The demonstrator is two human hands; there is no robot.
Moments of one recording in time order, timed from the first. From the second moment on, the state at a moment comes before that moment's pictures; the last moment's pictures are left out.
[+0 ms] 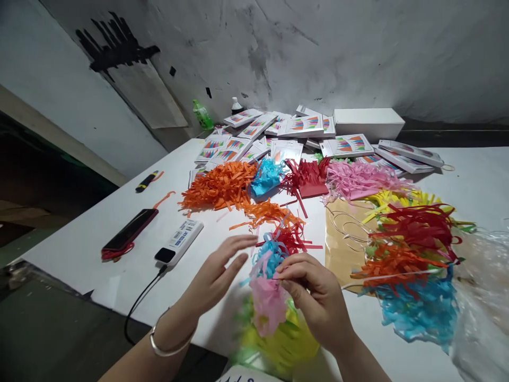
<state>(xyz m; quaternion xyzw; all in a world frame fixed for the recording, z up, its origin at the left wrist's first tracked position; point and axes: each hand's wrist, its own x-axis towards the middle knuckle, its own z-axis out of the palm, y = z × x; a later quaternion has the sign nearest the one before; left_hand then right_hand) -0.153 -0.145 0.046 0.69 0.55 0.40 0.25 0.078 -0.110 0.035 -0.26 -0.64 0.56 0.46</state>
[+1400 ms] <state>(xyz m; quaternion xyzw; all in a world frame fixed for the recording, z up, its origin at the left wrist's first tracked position) -0.112 -0.154 0.028 0.57 0.47 0.49 0.46 0.079 -0.134 0.039 -0.38 -0.77 0.25 0.45</state>
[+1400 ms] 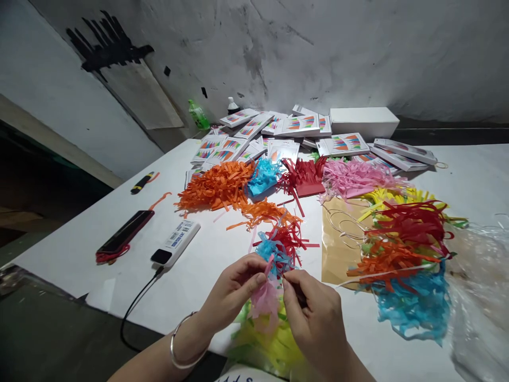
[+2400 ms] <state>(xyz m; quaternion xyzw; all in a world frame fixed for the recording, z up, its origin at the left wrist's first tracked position) -0.079 -0.165 0.007 0.82 0.38 0.31 0.29 0.096 -0.111 0.018 -0.41 -0.47 0.52 0.58</state>
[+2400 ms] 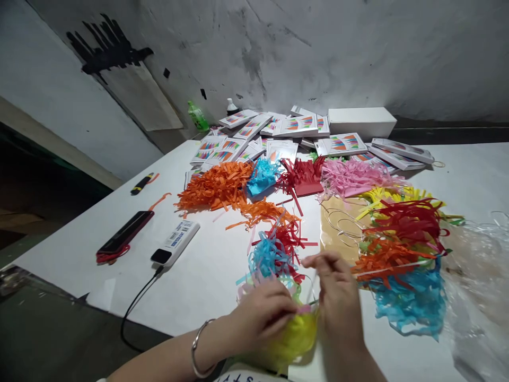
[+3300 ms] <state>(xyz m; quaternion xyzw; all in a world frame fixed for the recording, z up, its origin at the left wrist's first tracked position) -0.137 -0.126 0.084 0.77 0.37 0.51 0.15 0.086 -0.103 0.054 -0.25 -0.77 0.36 0.47</state>
